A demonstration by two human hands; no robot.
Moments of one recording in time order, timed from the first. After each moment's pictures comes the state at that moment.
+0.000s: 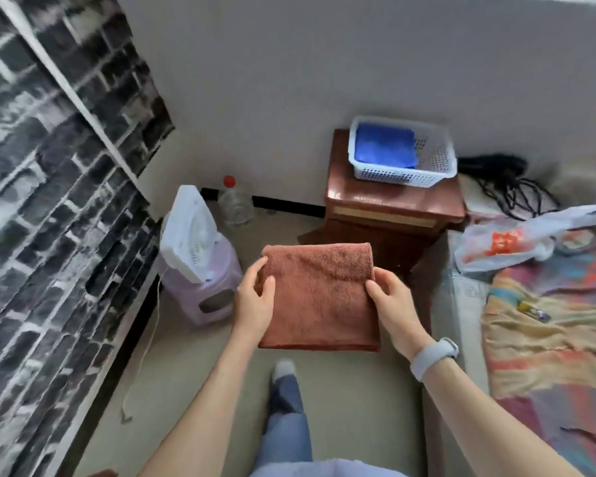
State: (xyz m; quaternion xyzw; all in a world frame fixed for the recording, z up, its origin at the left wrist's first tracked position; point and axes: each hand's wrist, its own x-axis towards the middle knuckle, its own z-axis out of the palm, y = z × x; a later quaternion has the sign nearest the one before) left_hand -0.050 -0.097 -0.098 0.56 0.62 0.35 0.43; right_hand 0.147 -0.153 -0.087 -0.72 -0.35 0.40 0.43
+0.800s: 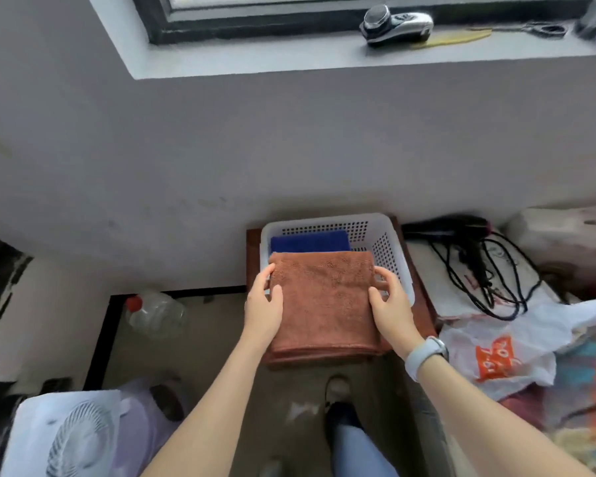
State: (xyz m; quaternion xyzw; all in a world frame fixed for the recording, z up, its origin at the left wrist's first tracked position) left_hand 0.272 0.281 -0.116 0.59 0.57 0.22 0.53; right_hand 0.439 0.179 -0.116 -0.78 -0.26 0.35 0.46
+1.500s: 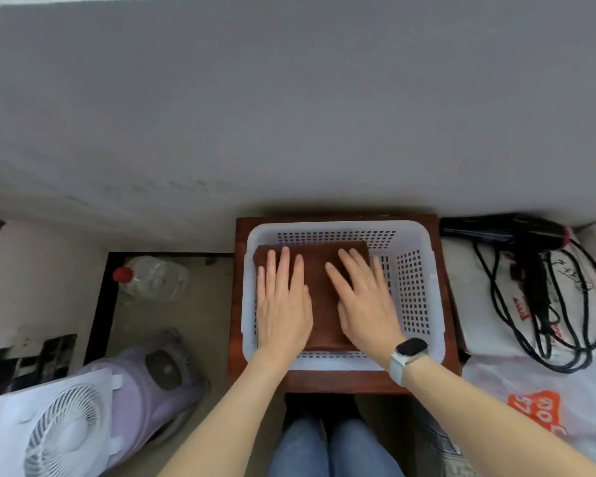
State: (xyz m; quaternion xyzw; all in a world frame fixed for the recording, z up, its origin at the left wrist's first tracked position) left_hand 0.358 0.341 -0.205 0.84 0.52 0.05 0.13; right_hand 0.494 0.288 -0.204 -0.74 -0.65 0.10 0.14
